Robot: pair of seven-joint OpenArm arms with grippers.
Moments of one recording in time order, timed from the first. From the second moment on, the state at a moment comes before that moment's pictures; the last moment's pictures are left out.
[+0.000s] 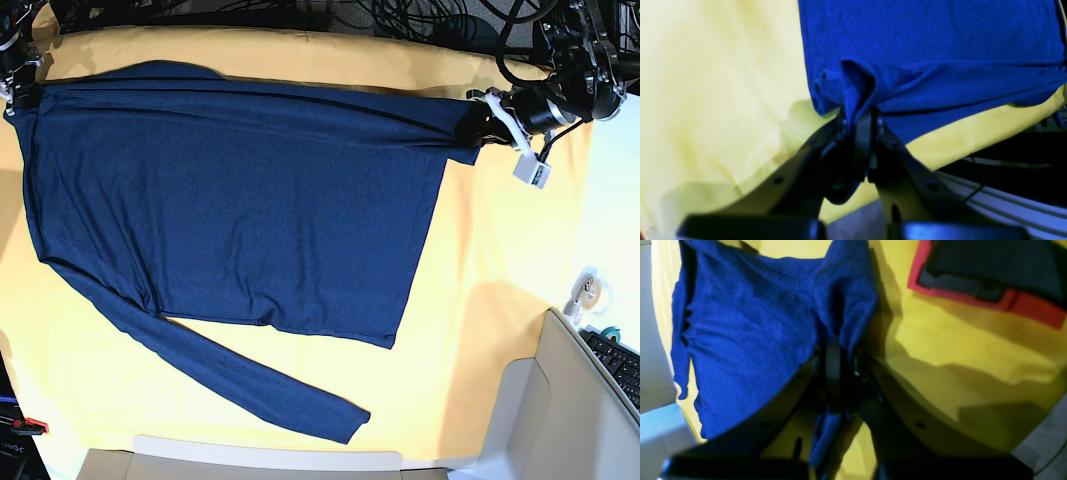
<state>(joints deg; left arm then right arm) 20.1 -18.5 -24.8 109.5 -57.1 -25.3 76.7 -20.0 12.0 62.6 86.1 63.4 -3.0 -59.1</state>
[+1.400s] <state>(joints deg) 20.0 -18.6 -25.0 105.7 -51.8 -25.1 75.2 -22.4 4.5 63.6 87.5 68.0 -0.6 -57.5</state>
